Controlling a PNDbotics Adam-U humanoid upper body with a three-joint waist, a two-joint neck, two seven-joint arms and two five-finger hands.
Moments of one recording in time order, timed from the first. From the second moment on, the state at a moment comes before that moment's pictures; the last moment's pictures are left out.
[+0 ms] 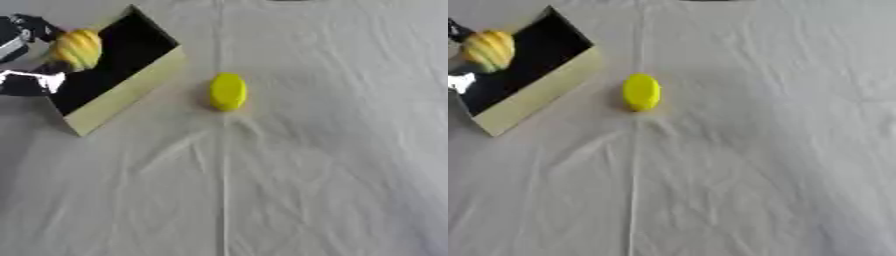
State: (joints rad) left arm -0.85 0.68 -0.22 -1.29 -0.76 -0.12 -0.28; right arm -0.21 -0.68 -0.19 -1.98 -0.18 -0.35 -0.25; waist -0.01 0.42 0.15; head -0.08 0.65
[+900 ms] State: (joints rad) left arm -0.94 0.68 -0.22 -1.56 -0.51 -0.09 -0.30; right arm -0.21 -0.67 -0.18 -1.98 -0.19 -0.34 -0.25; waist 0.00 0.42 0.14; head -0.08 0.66
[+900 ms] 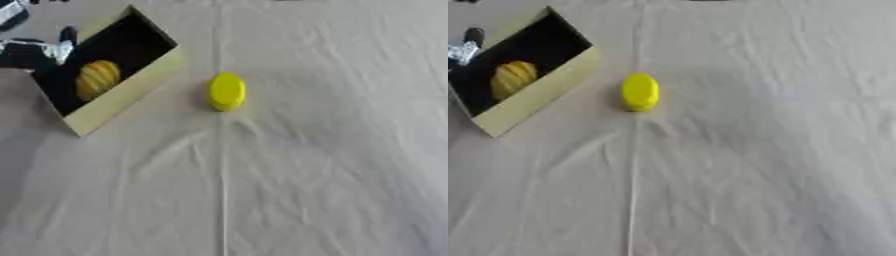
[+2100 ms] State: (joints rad) left arm -1.06 0.43 -0.43 -1.49 -0.70 -0.19 -0.56; right arm -0.22 -0.67 -0.18 -1.98 -0.21 -0.34 -0.25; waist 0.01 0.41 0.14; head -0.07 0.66
